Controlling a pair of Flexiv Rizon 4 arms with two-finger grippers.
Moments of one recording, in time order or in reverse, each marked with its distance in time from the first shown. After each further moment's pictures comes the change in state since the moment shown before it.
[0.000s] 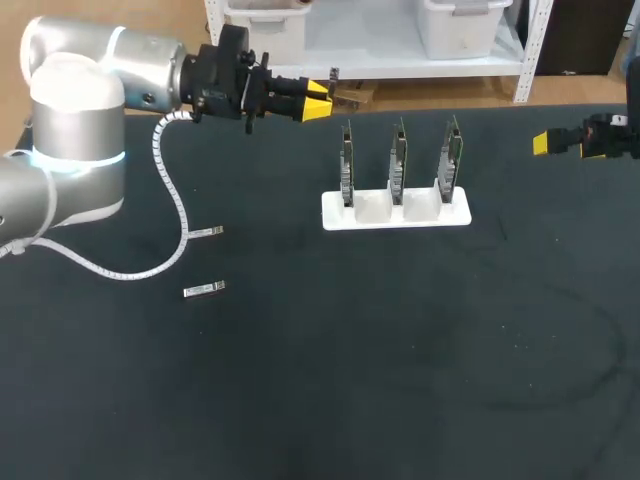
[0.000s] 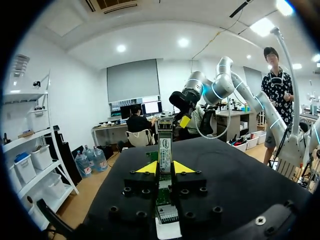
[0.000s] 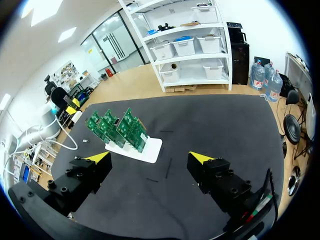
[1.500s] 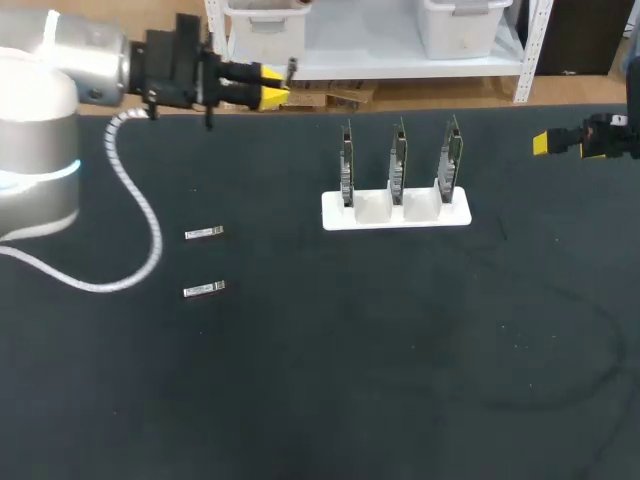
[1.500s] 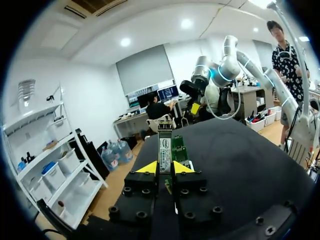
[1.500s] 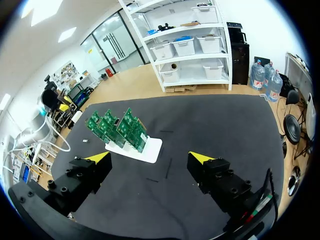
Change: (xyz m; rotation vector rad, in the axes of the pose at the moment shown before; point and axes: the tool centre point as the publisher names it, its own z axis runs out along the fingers) left arm -0.009 0.000 -0.054 -0.178 0.154 0.157; right arm 0.000 0.000 0.000 0.000 0.000 0.000
